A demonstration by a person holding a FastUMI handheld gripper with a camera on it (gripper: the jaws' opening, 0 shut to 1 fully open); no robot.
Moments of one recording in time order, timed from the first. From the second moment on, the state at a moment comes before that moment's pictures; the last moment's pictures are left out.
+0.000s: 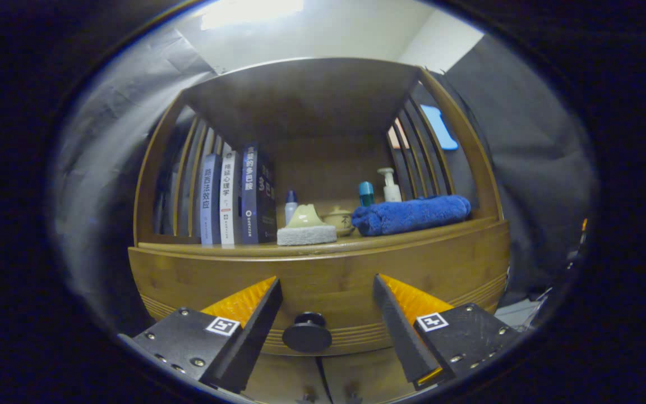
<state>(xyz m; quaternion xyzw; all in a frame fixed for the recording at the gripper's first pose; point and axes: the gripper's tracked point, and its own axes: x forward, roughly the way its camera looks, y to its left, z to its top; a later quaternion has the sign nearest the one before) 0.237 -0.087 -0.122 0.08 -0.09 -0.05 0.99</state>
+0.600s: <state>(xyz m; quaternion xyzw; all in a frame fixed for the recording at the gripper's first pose) 0.219 -0.083 -0.115 -0.04 0.02 -0.07 1.00</state>
